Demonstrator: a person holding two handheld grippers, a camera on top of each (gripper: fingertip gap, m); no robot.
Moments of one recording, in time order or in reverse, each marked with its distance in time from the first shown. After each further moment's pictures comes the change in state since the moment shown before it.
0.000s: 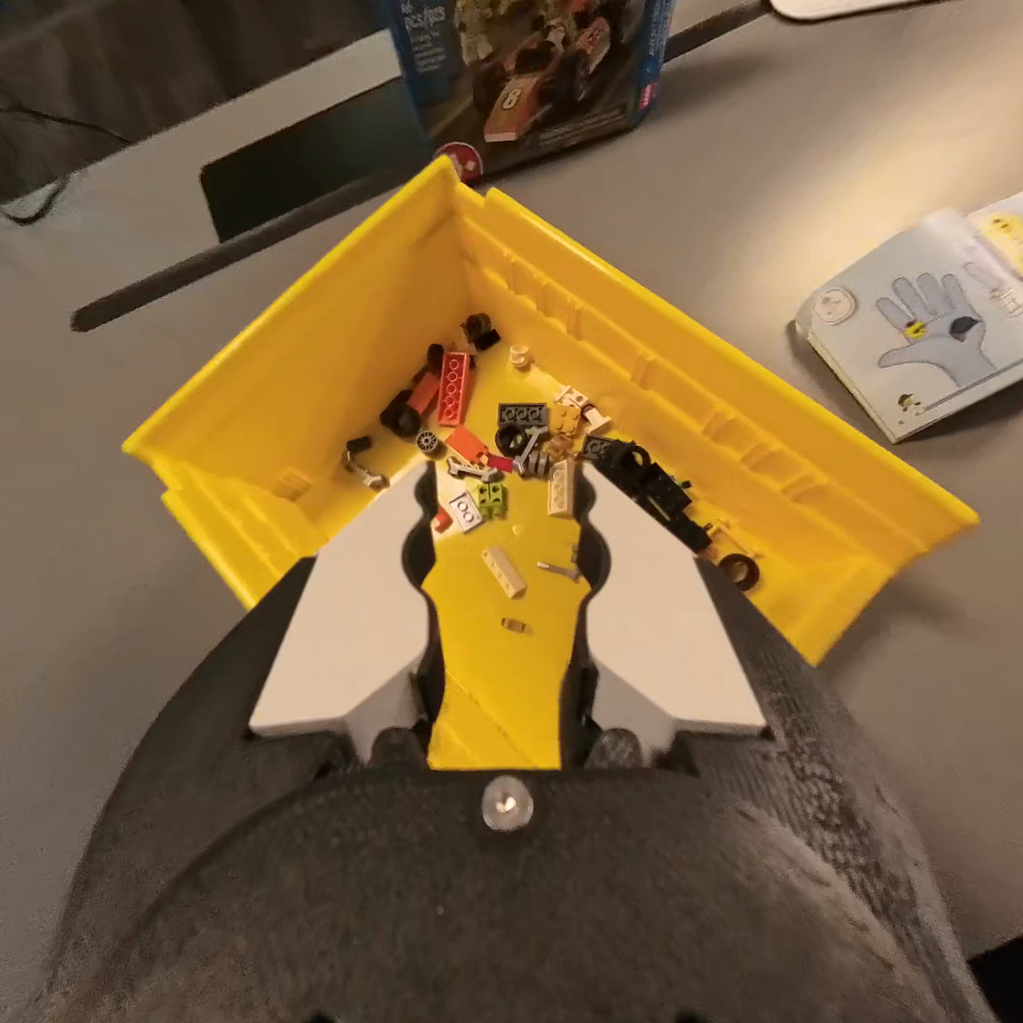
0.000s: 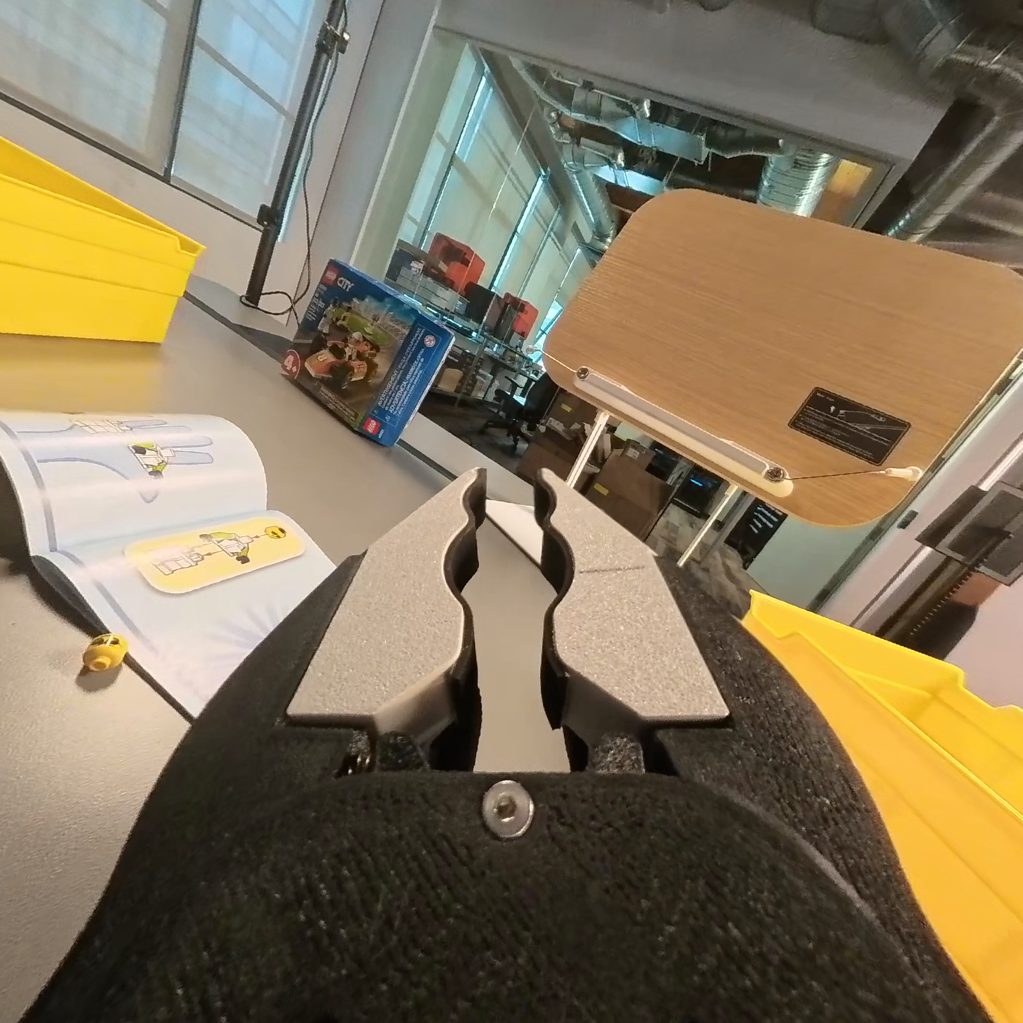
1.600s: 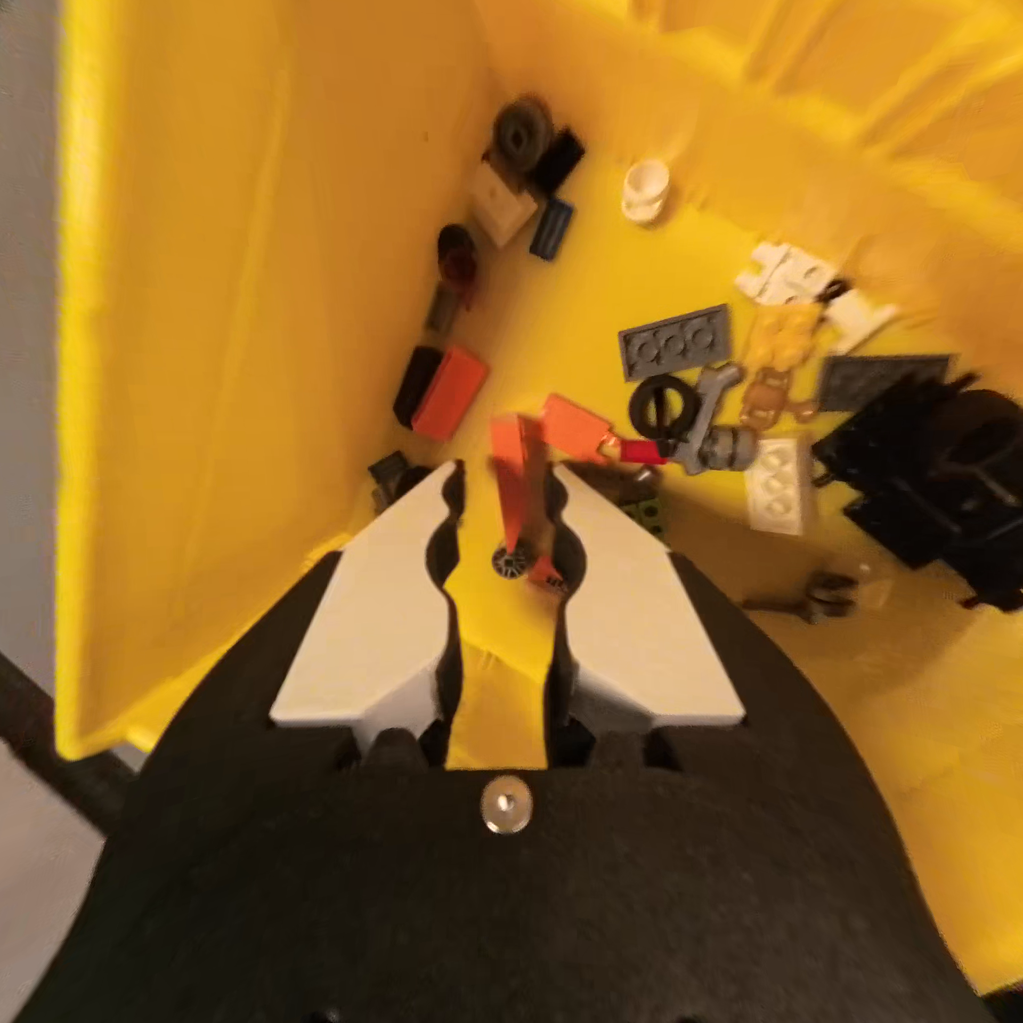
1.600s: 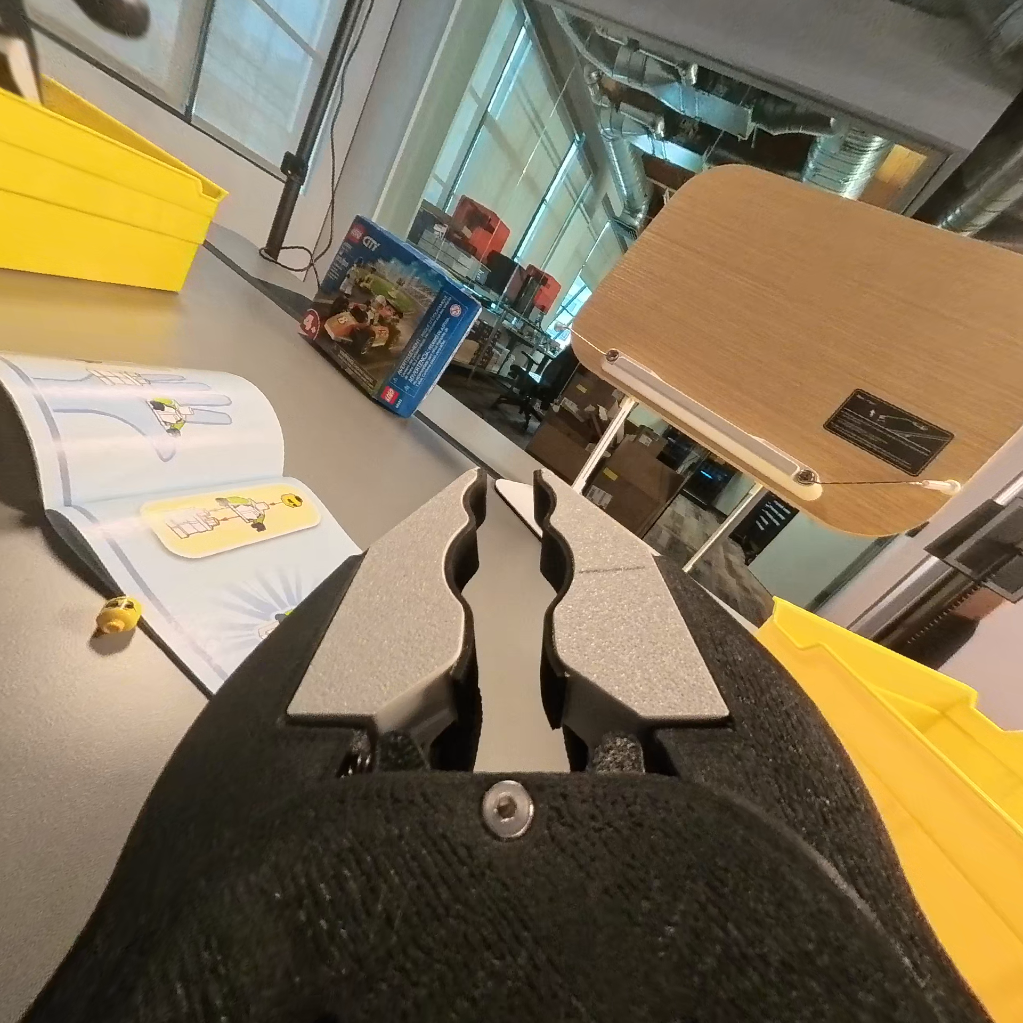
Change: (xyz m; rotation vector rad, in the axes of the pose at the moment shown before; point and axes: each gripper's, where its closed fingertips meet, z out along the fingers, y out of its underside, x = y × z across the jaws) left arm -0.052 0.051 0.114 -0.541 0.055 0.297; right arm -0.013 0.009 0.004 -0.052 -0.051 -0.057
